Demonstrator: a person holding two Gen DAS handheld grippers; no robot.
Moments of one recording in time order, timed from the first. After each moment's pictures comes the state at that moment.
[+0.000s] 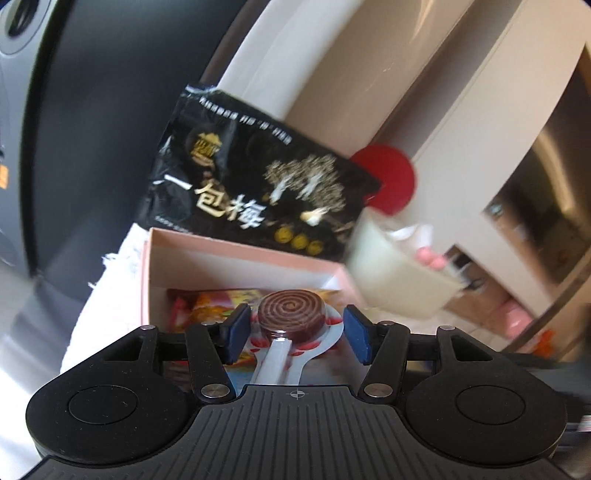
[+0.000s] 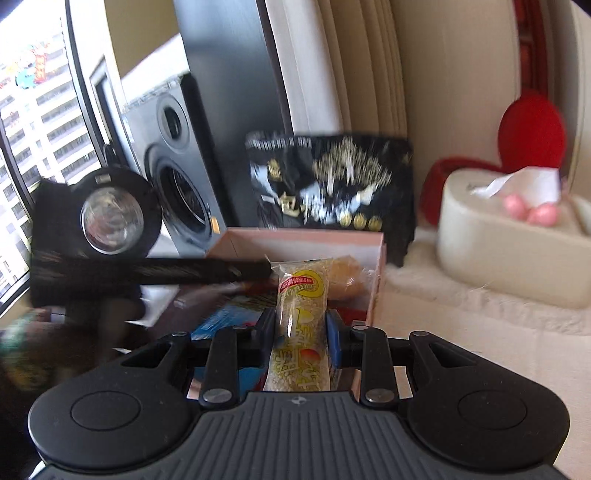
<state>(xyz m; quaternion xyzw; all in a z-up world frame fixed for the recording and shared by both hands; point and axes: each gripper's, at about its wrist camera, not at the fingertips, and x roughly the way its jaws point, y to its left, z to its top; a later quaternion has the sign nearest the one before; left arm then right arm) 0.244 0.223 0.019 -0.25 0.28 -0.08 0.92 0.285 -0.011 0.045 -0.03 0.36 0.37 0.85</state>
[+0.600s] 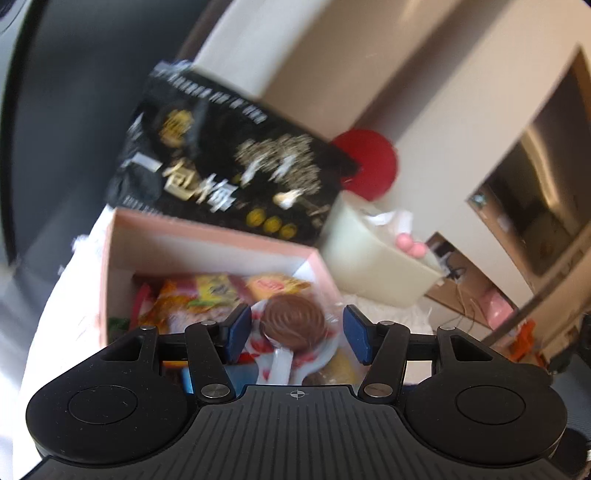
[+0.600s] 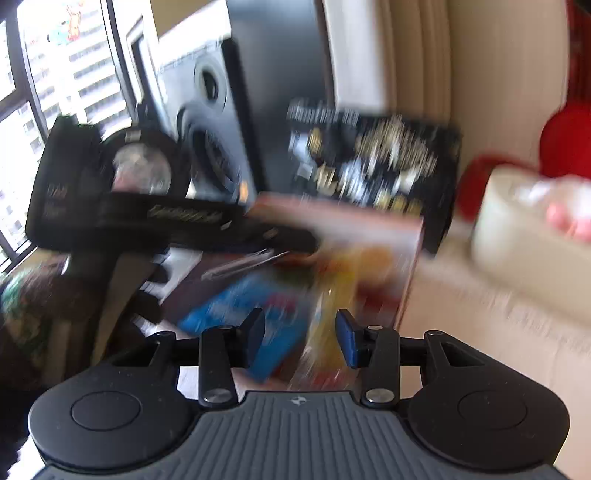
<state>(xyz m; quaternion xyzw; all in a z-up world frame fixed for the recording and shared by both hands) 0.253 0.209 0.021 -0.25 0.28 -0.12 0.92 0.265 -0.003 0.046 -0.09 0.38 0.42 0.82</state>
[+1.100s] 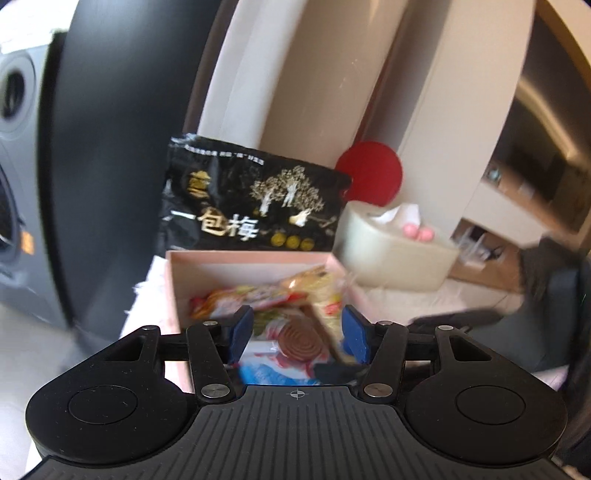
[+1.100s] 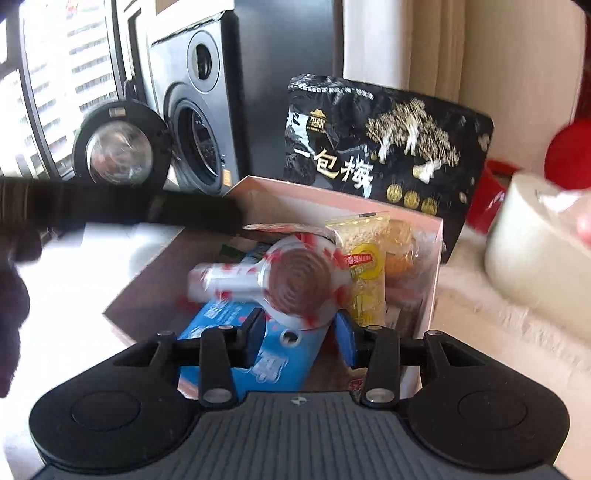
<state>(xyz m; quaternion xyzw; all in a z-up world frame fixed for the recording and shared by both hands) 0.178 0.191 0.043 -0.12 0.25 -0.04 0.96 0.283 0.015 0.030 -0.10 0.36 0.42 0.83</state>
